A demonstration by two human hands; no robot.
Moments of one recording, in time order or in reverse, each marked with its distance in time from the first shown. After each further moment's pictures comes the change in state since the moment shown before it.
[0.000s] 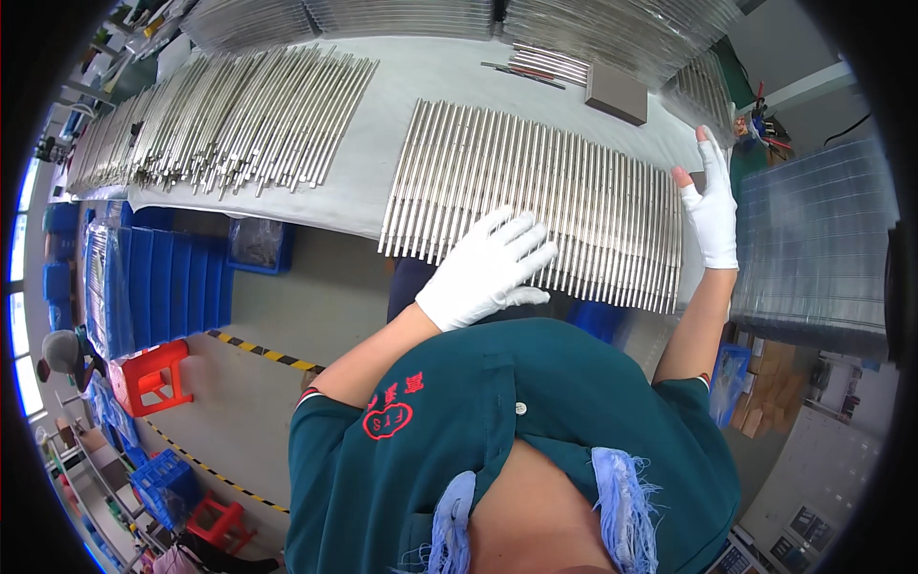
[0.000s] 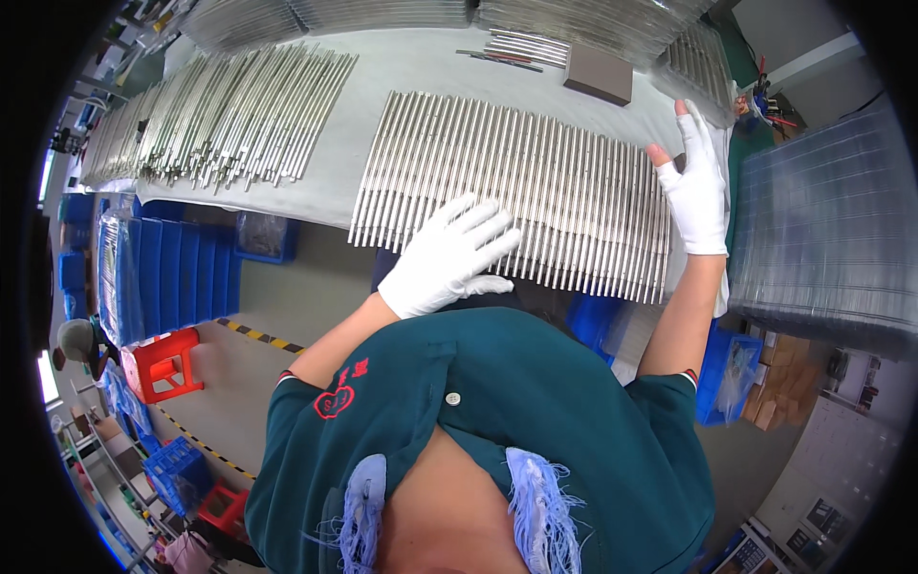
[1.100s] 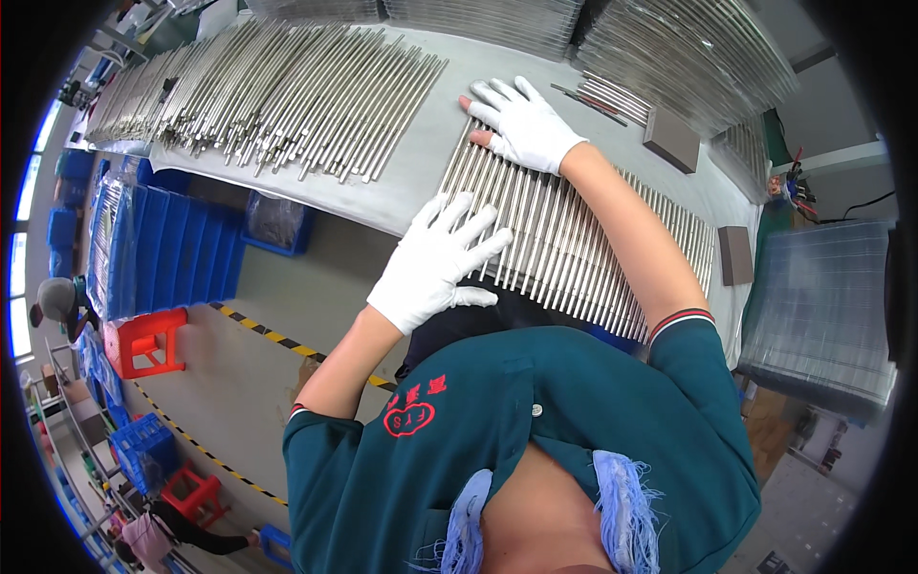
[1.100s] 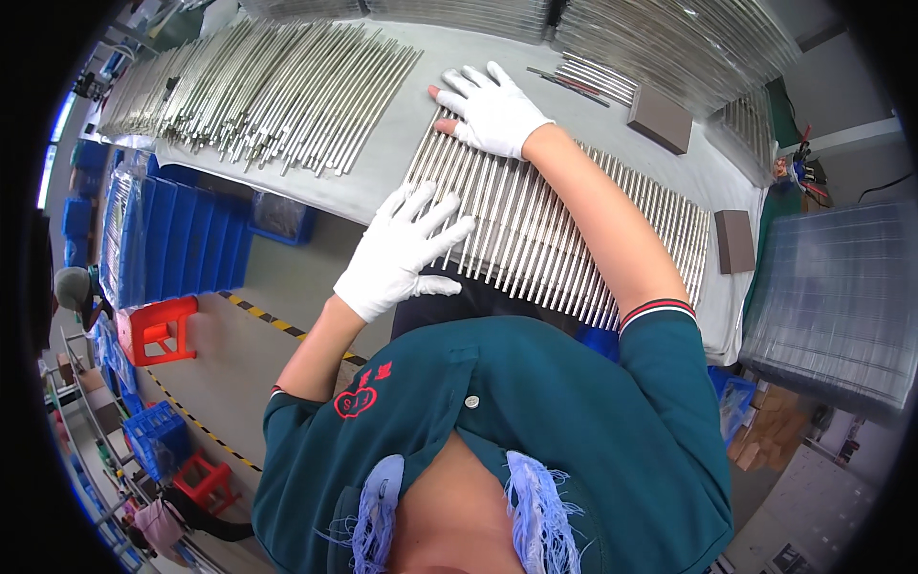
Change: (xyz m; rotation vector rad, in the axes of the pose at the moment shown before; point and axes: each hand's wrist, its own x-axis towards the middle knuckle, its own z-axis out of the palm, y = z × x) left_hand -0.066 -0.057 -0.058 0.155 -0.116 -0.271; right_hand 0.098 -0.172 0.232 -0.261 -0.490 -0.898
